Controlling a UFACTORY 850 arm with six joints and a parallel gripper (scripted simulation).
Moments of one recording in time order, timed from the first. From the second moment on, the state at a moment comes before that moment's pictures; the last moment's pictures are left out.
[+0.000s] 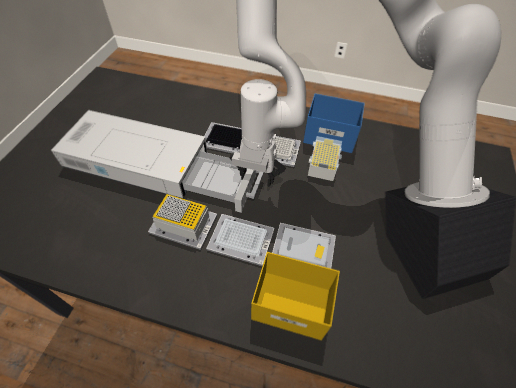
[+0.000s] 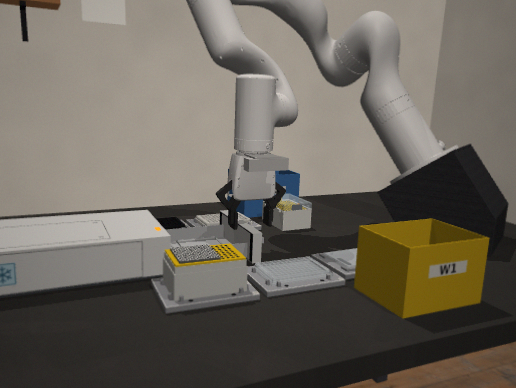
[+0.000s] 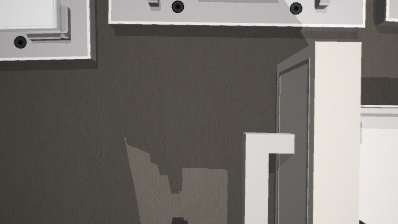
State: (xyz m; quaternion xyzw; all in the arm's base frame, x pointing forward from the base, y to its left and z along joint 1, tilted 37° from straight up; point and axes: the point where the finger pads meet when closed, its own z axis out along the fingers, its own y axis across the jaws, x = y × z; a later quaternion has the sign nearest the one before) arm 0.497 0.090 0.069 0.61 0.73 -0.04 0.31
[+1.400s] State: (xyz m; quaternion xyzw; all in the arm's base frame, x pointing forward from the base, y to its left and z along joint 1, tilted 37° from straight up) arm 0.504 0.092 0.072 0.61 0.73 -0.04 0.31
